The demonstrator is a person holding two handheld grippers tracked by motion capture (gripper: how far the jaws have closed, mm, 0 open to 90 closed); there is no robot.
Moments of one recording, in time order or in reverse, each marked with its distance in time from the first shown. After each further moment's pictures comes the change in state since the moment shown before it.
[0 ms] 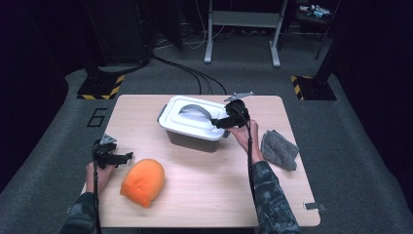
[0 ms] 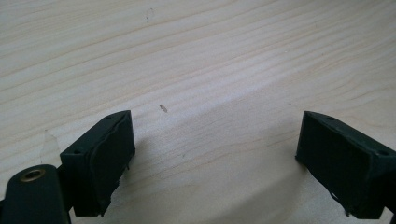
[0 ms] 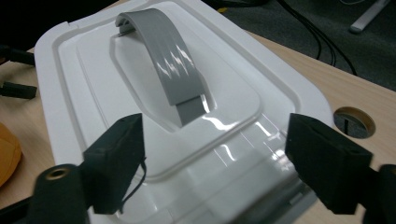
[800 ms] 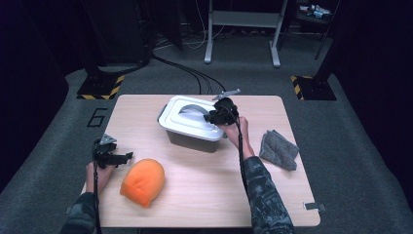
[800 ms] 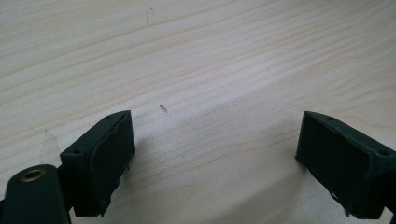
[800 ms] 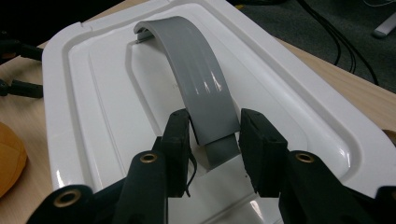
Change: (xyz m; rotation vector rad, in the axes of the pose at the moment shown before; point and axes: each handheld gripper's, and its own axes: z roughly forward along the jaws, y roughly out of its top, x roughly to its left) left arm 0.000 0.000 0.000 0.002 -0.004 -0.001; right arm 0.011 0.013 0.027 0.022 0.049 -0.040
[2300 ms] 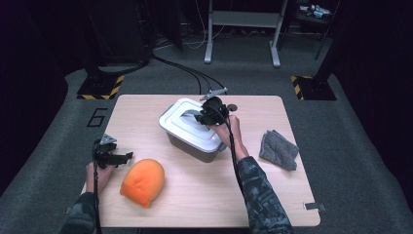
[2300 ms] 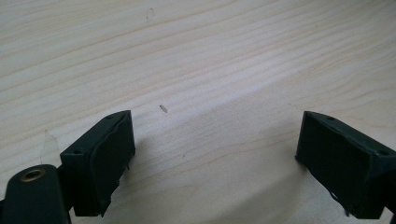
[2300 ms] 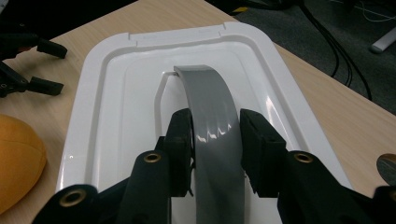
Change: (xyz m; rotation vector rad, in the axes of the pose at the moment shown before) left arm 0.000 0.000 0.000 -0.002 0.004 0.001; right arm 0.038 0.021 -0.002 0.026 -0.017 -0.086
